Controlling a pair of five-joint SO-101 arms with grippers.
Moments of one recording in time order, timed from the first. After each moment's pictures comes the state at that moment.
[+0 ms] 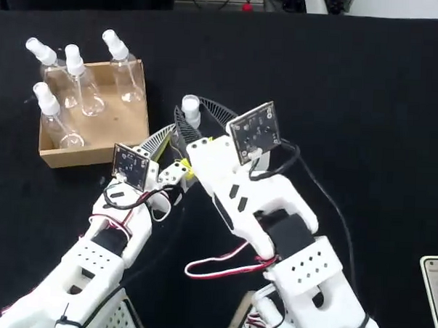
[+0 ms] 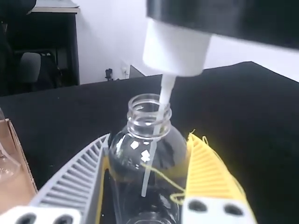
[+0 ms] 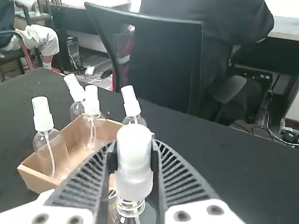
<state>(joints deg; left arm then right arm) 19.3 -53.5 88.9 -26.8 2.8 -30.2 -57.3 55.6 21.4 2.1</state>
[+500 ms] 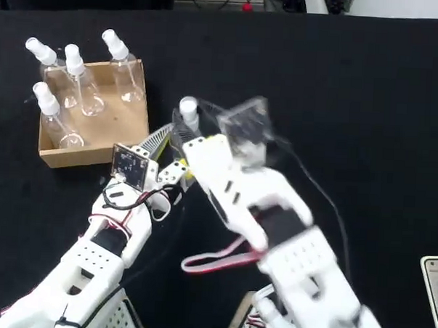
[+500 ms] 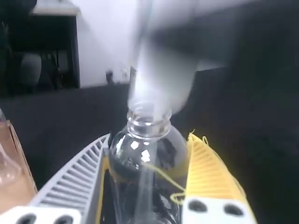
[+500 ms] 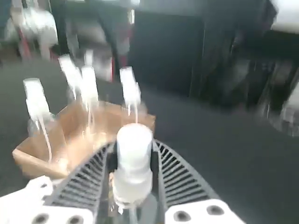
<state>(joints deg) 19.3 -53.6 88.9 -26.8 2.9 -30.2 -49.8 53.9 22.4 2.0</state>
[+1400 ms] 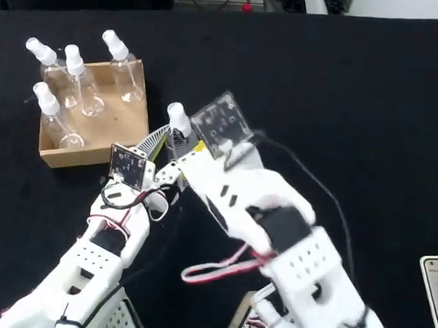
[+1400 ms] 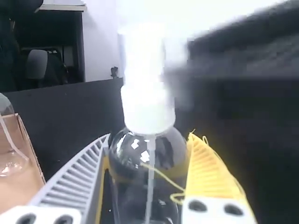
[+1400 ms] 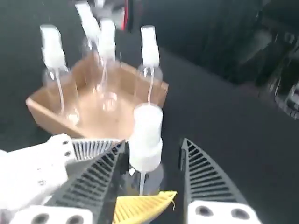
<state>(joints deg) 18.2 -53.5 89.7 -26.7 2.9 -33.4 -56.0 47.5 39.7 8.7</state>
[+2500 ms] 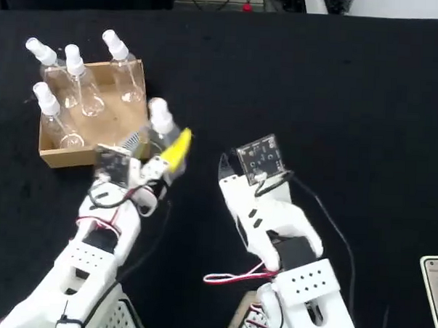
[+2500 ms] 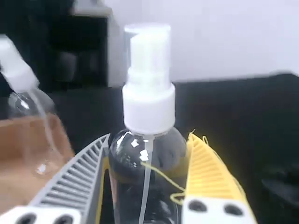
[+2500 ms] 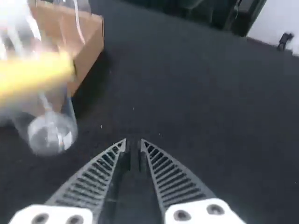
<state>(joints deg) 11.3 -53.6 91.6 -30.5 2.8 -19.0 -70.5 84.4 23.0 8.7</state>
